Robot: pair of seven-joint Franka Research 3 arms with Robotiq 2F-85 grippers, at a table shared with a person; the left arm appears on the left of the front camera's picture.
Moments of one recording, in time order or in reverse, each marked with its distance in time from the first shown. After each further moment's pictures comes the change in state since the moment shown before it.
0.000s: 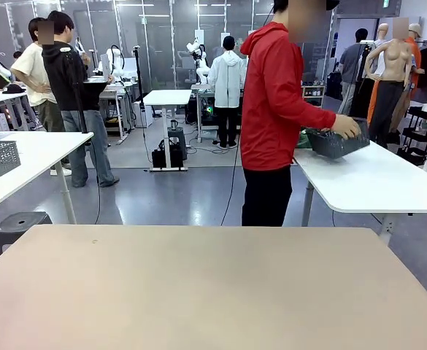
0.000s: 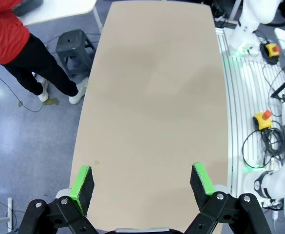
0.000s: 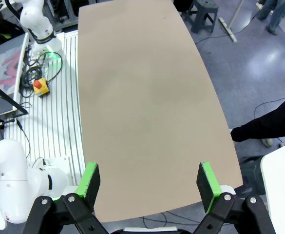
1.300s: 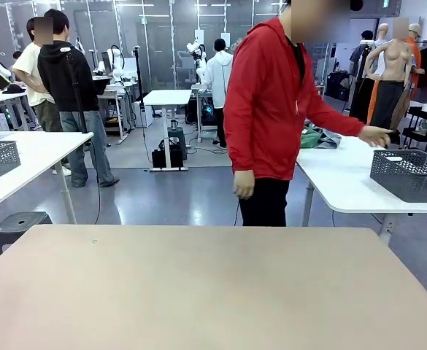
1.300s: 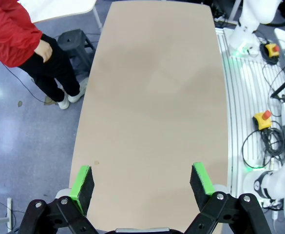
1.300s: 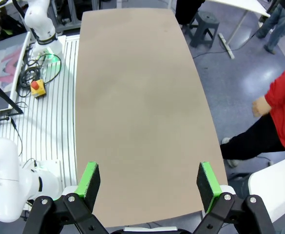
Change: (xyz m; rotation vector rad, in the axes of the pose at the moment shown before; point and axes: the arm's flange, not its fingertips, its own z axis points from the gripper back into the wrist) left arm -0.001 0.001 -0.001 -0.002 -0.001 0.001; right arm 0.011 0.001 0.004 -0.010 -0.057 0.096
